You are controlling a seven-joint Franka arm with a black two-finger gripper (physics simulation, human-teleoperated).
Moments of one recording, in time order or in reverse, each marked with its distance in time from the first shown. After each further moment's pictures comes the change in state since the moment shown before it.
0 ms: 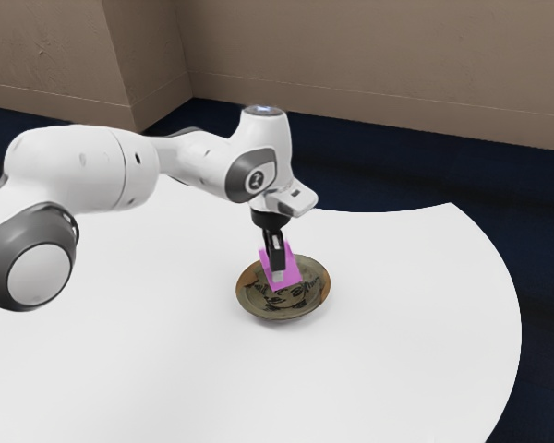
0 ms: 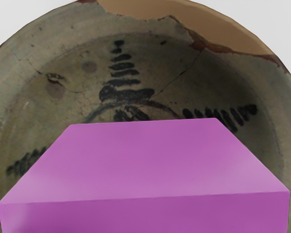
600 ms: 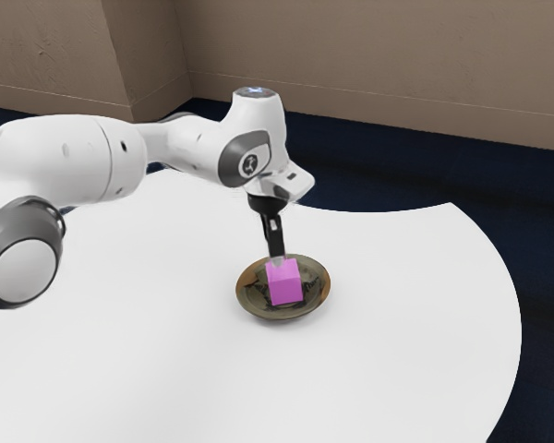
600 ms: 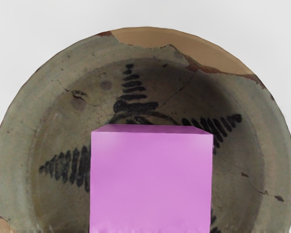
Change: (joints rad) arm -0.001 -0.047 0.005 -0.003 -0.011 -0.006 0.016
